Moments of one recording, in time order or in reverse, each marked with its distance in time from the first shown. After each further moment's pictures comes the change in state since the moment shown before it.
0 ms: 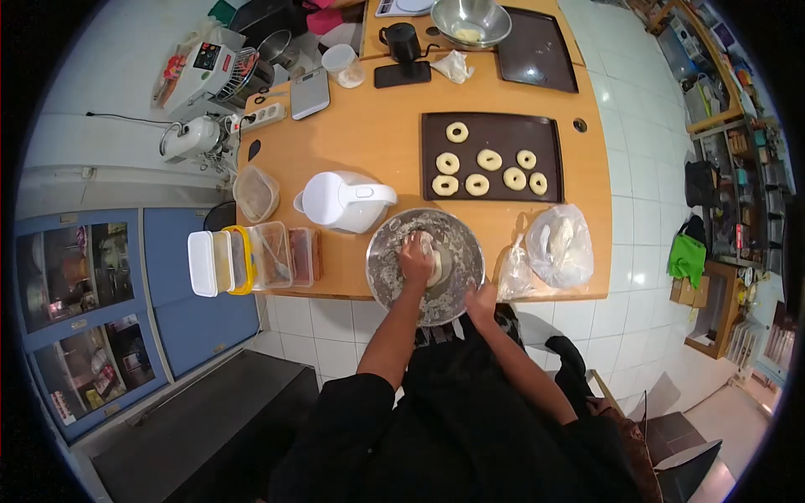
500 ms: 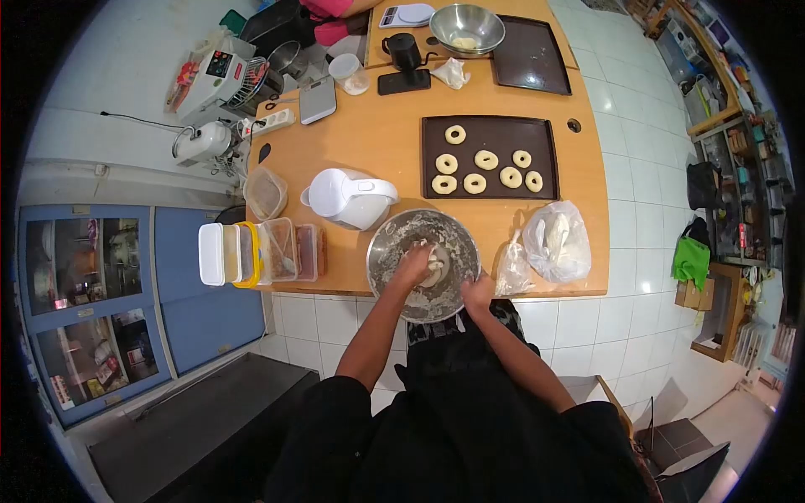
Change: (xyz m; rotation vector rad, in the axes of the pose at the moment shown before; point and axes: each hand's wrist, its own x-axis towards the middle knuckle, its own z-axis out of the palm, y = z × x) left_hand 0.014 0.036 -0.060 0.095 -0.765 0.007; right_hand 0.002 -0.016 -0.002 -0.109 0.050 0.062
